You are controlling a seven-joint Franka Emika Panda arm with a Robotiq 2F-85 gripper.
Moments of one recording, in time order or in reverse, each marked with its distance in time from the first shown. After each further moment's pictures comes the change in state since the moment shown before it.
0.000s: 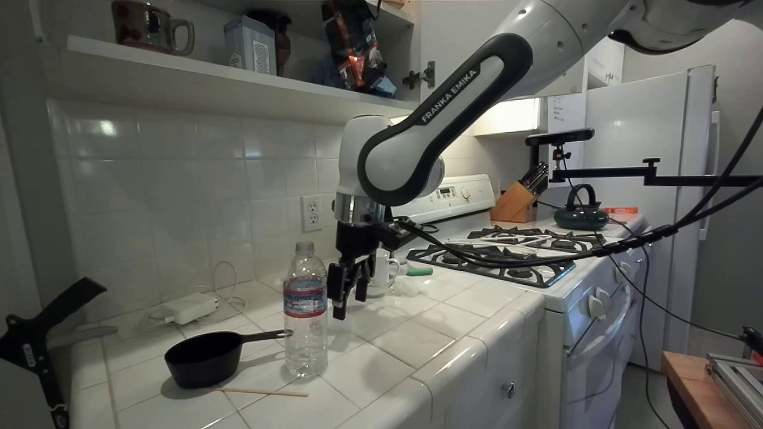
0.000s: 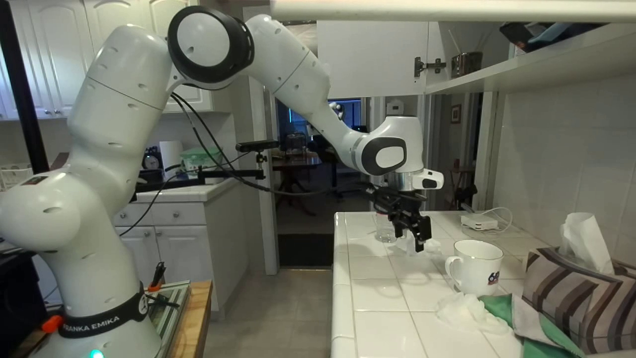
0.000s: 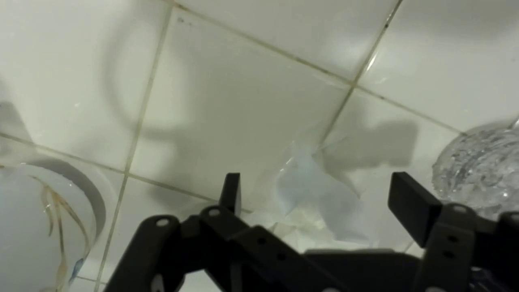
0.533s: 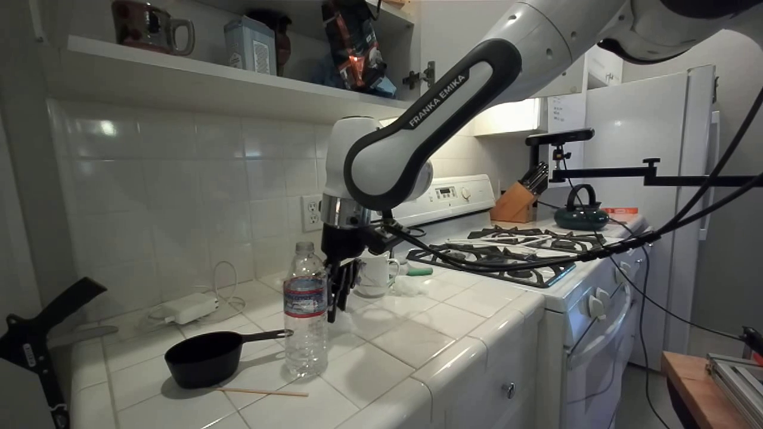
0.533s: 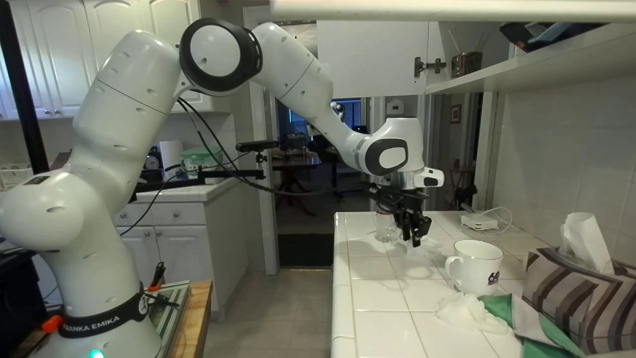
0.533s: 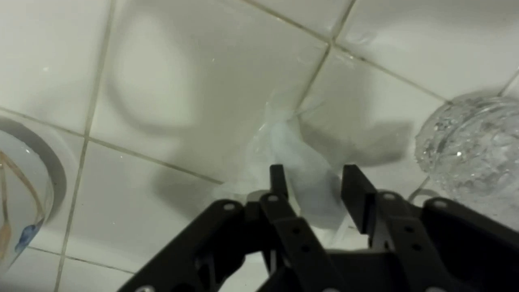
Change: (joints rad) arm 0.025 0.053 0.000 0.075 0.000 0.010 0.001
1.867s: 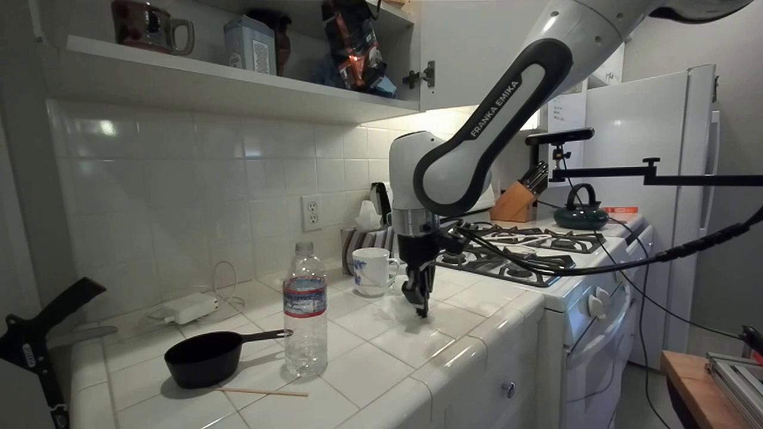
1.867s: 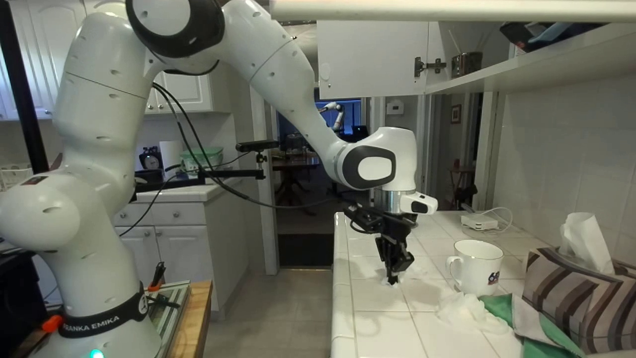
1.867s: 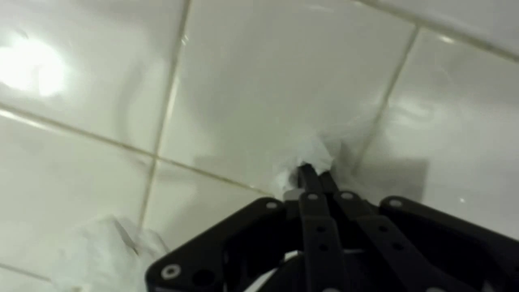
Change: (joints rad) arm -0.027 -0.202 -0.130 -0.364 -0.057 -0.034 0.008
